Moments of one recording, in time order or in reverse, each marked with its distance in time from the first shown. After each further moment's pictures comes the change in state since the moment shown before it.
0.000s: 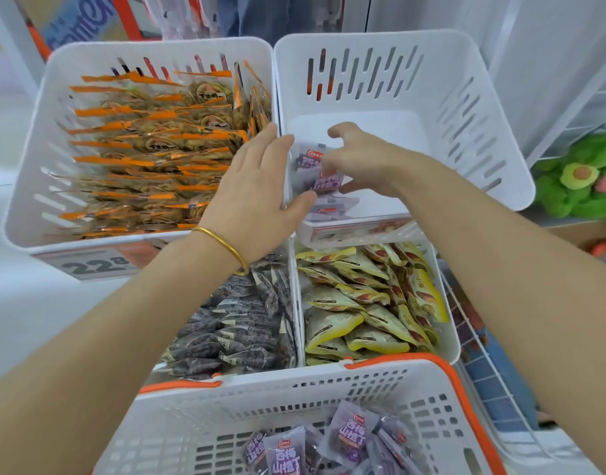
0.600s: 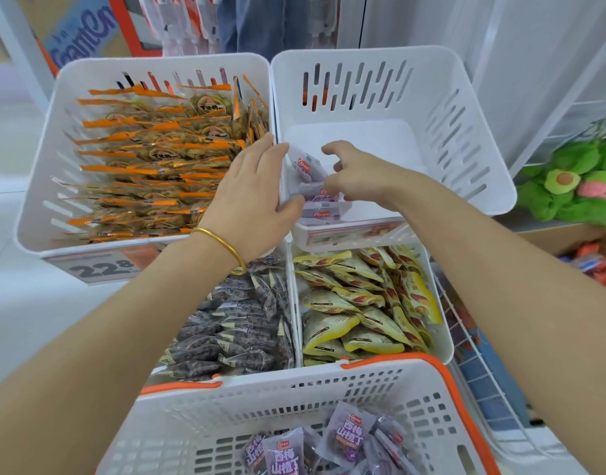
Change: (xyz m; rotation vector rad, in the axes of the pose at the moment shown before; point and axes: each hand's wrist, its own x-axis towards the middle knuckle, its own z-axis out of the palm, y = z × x) left_hand 0.002 -0.001 -0.004 0.014 -0.017 -0.010; right_hand -0.015 0.008 -0.004 -0.168 -0.025 -0.035
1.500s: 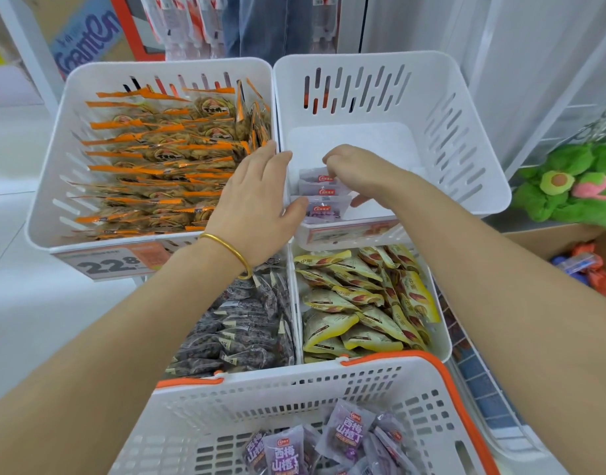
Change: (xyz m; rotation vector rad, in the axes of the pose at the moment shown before) left_hand -0.008 0.005 0.002 0.014 0.032 0.000; right_hand -0.004 -0.013 0.000 -0.023 0.049 0.056
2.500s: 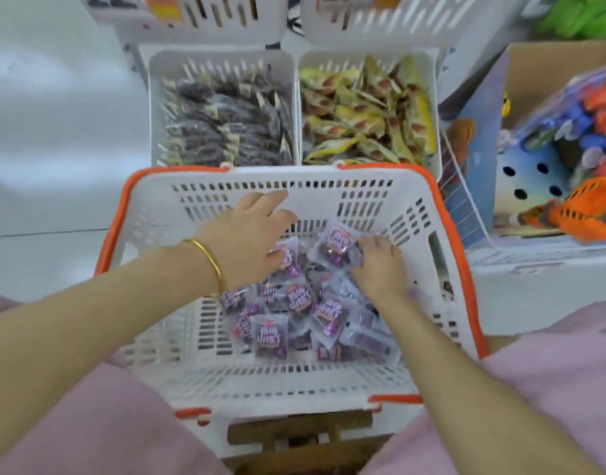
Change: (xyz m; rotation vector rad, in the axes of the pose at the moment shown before) left_hand -0.268 0.040 0.051 0.232 -0.695 0.052; right_hand -0.242 0.238 0.251 -0.451 0.033 0.176
